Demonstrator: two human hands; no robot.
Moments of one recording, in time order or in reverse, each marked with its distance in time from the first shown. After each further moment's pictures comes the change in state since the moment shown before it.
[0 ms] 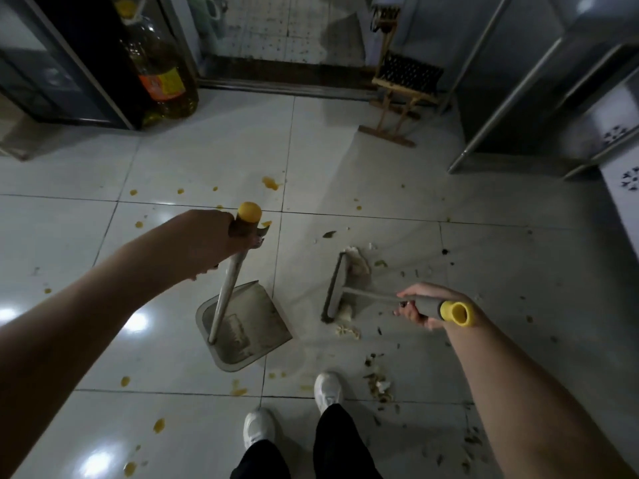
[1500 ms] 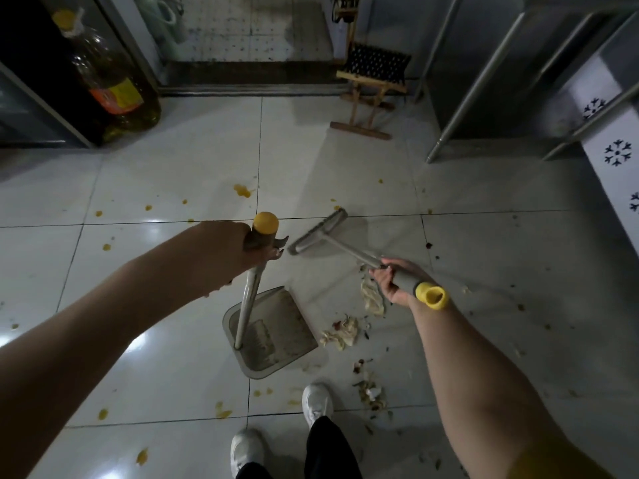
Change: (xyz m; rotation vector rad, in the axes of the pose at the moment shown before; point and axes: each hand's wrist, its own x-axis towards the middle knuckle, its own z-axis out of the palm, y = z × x) left_hand 0.046 0.098 0.041 0.143 0.022 0.172; right_hand 0.031 -0.053 -0.045 0.678 -0.377 -0.231
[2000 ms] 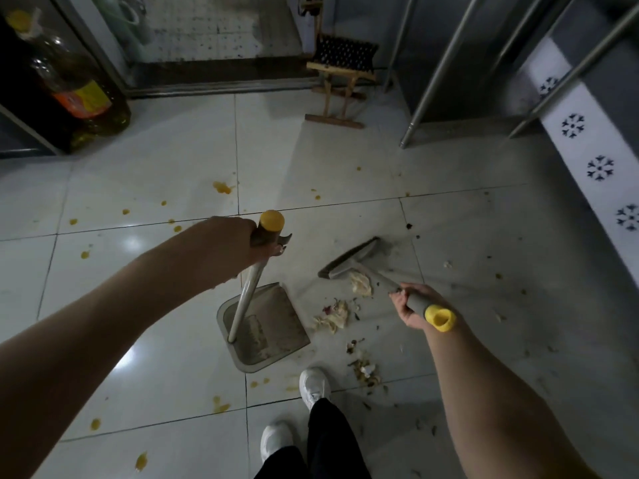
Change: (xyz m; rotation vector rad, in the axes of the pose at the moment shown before) left_hand -0.028 0.004 0.036 0.126 0.038 0.176; right_hand -0.043 0.073 -0.114 0.217 0.113 -0.120
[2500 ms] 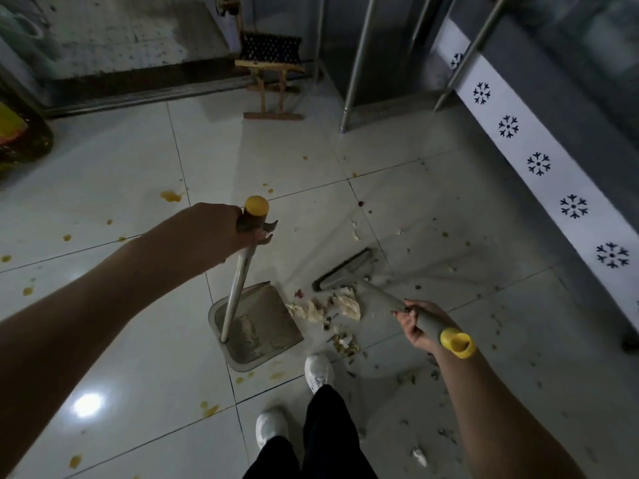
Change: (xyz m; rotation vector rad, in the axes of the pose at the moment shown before) left_hand -0.032 0.035 0.017 0.127 0.038 0.263; right_hand -0.094 0.068 -0.103 0.108 0.037 -0.071
